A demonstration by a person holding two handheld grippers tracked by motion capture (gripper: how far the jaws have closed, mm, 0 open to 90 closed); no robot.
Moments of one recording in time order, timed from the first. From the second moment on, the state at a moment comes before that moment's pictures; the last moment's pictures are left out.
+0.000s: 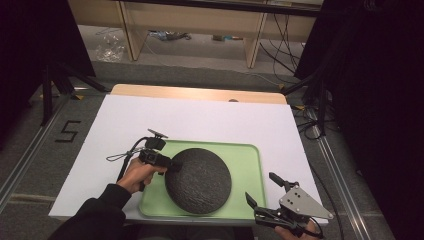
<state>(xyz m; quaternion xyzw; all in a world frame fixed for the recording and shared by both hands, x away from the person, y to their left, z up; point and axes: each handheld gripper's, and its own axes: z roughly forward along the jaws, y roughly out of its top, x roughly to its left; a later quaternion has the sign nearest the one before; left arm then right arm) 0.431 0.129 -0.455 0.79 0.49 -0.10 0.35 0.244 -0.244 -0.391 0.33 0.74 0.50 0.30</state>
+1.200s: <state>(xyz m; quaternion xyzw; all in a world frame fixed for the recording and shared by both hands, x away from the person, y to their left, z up) 0.423 0.112 -0.464 0.83 0.47 -0.05 0.29 0.244 -0.243 -0.391 0.33 0.74 0.50 0.30</state>
